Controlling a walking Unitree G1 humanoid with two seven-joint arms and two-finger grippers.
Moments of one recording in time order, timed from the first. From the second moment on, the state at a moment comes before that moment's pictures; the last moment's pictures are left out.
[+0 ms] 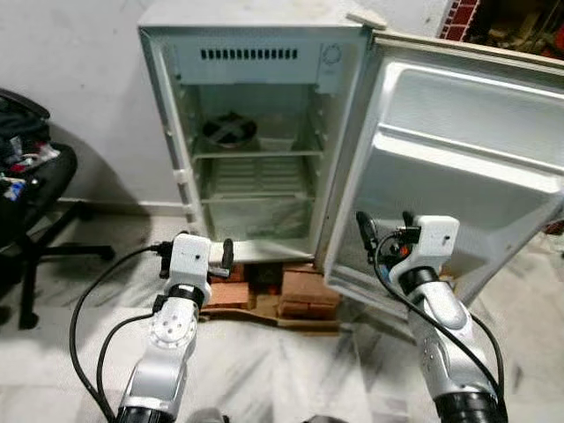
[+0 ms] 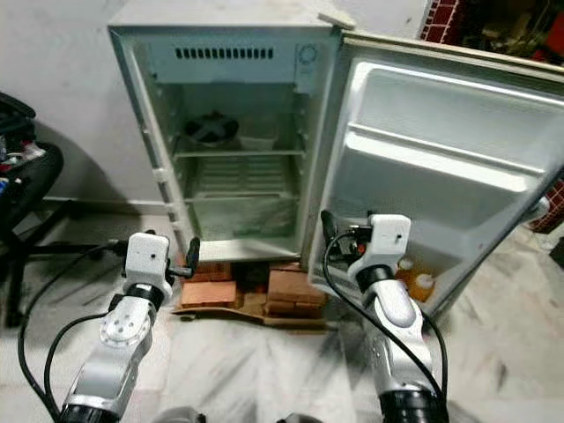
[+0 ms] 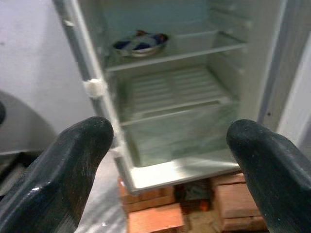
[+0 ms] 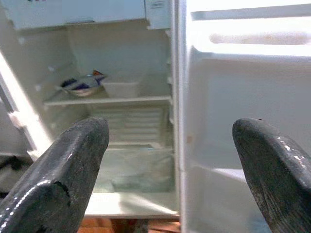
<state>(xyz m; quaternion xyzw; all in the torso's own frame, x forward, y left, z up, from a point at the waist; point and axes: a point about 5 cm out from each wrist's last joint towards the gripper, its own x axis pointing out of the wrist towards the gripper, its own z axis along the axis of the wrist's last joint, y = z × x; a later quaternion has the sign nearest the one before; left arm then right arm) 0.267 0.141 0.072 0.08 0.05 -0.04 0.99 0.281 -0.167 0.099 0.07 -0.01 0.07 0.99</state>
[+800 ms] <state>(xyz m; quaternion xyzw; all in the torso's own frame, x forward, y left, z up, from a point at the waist) 0.265 0.142 0.063 0.09 0.07 -0.05 0.99 0.281 -0.151 0.085 0.09 0.04 0.18 0.98</state>
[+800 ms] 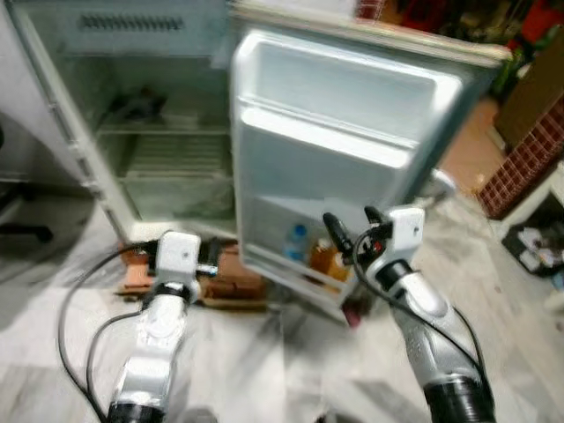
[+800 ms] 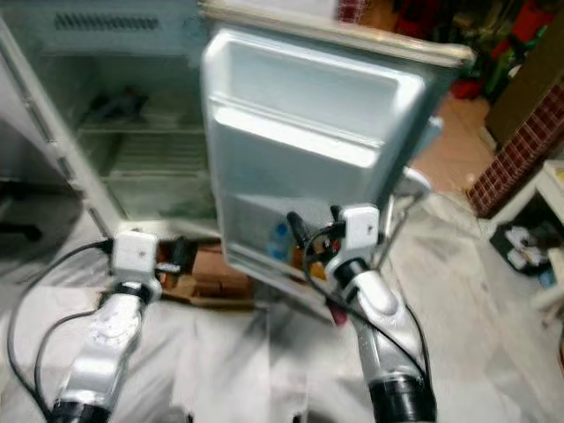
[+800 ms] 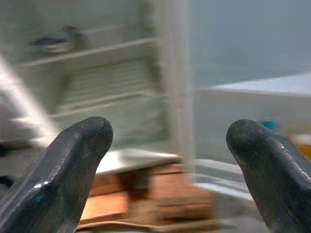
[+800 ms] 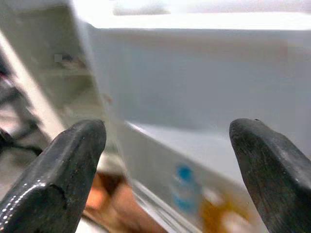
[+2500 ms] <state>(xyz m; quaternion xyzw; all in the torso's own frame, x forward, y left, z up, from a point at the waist) 0.263 0.171 0.063 0.10 0.07 0.00 0.99 0.287 -0.161 0.107 0.05 -0.04 0.08 0.99</state>
